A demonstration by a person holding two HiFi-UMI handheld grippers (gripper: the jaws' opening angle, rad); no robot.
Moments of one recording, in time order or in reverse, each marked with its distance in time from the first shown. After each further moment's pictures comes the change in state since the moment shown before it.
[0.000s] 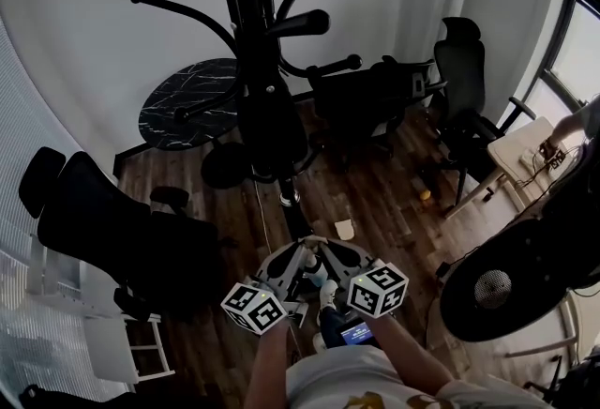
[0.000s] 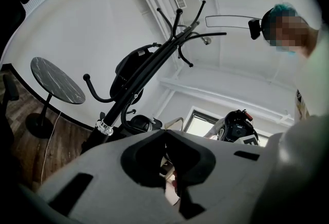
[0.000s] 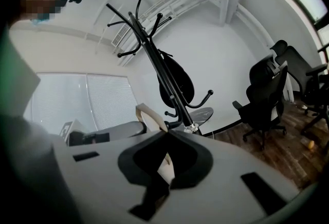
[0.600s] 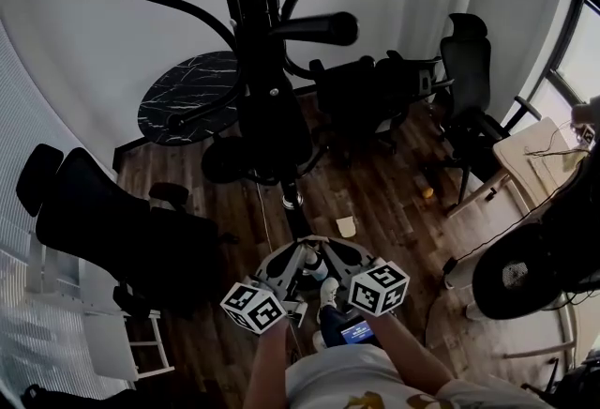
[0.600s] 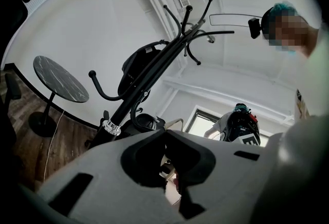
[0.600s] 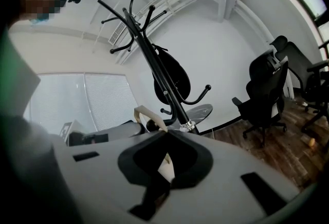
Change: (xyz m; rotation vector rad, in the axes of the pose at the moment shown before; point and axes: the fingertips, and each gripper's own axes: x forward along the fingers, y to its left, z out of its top) left arm 0.007 0.024 -0.004 -0.011 0.016 0.027; right arm 0.018 -0.018 -0.007 0.020 0.032 -0.001
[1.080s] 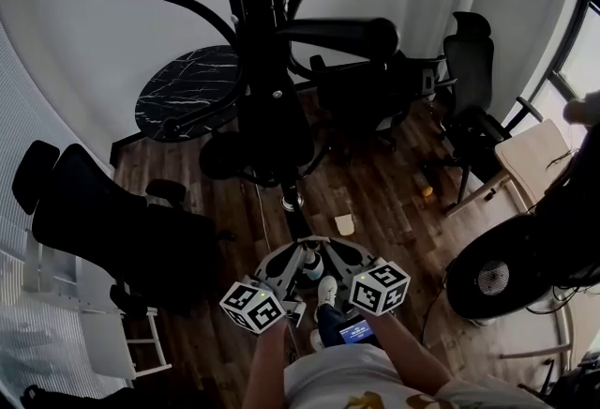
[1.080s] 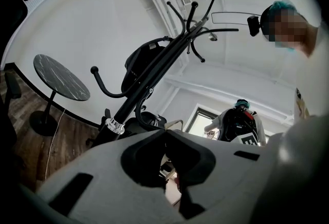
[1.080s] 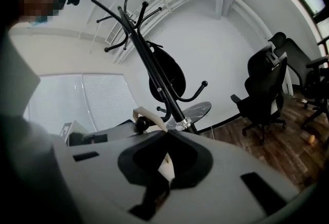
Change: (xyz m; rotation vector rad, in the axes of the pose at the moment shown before) left arm 0.006 0.015 -0.005 -0.009 0.021 0.012; right arm 0.010 -0.014 -0.006 0.020 0.019 -0.006
